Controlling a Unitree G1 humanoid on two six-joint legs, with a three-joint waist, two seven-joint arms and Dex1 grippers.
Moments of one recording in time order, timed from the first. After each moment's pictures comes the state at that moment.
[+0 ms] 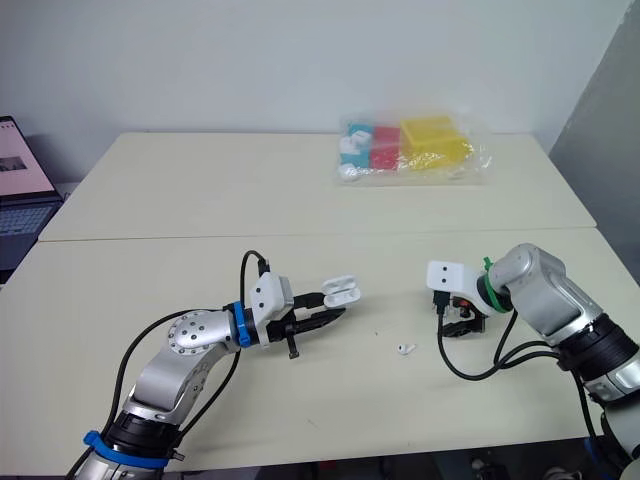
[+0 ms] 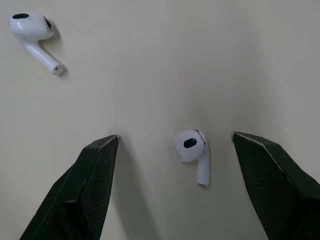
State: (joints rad) left arm -0.24 0.47 -0.17 -0.16 -0.26 0.14 -0.92; right arm -0.71 -0.91 0.54 -0.02 -0.03 0.65 1.25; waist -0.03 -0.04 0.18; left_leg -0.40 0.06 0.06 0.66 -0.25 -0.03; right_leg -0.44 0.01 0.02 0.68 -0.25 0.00
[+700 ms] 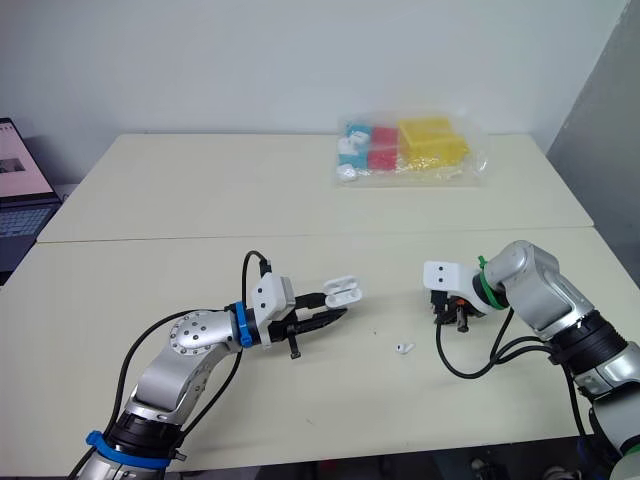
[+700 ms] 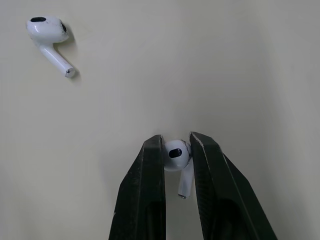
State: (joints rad) left arm -0.24 0.46 -0.17 -0.16 -0.25 0.14 -0.92; right arm -0.72 -0.88 0.53 0.03 -0.07 0.58 1.33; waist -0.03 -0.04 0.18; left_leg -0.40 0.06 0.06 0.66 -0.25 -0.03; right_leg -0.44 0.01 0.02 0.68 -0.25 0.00
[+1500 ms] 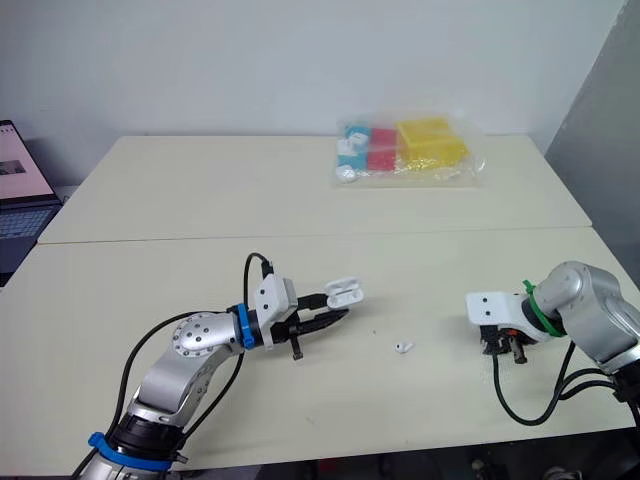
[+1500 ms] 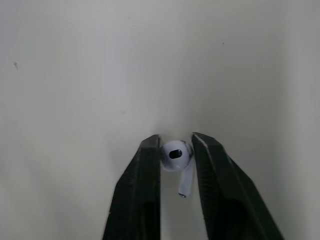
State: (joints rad) left arm -0.24 0.46 -0.18 -0.16 -0.25 0.15 -0.91; right arm -0.48 -1.12 0.41 -0.09 -0.09 0.42 1.41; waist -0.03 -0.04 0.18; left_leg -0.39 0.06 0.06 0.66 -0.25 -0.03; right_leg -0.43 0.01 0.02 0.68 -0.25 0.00
